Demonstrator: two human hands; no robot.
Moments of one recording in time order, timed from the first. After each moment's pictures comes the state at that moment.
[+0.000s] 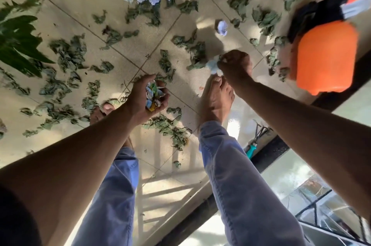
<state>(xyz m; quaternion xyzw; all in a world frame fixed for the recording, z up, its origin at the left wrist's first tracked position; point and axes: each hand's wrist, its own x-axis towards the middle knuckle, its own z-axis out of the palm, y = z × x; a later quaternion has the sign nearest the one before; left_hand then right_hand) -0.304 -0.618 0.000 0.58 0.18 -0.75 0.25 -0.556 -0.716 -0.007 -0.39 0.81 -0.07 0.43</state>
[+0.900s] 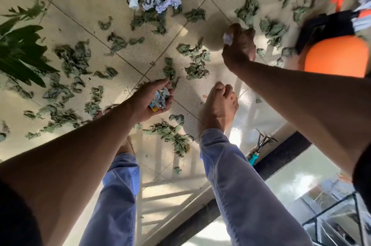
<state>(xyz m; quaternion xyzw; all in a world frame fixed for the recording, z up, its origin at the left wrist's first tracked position) -0.295 -0.642 -0.020 0.56 0.12 -0.80 0.18 -0.538 -0.787 -0.045 -0.57 0.76 0.10 0.27</state>
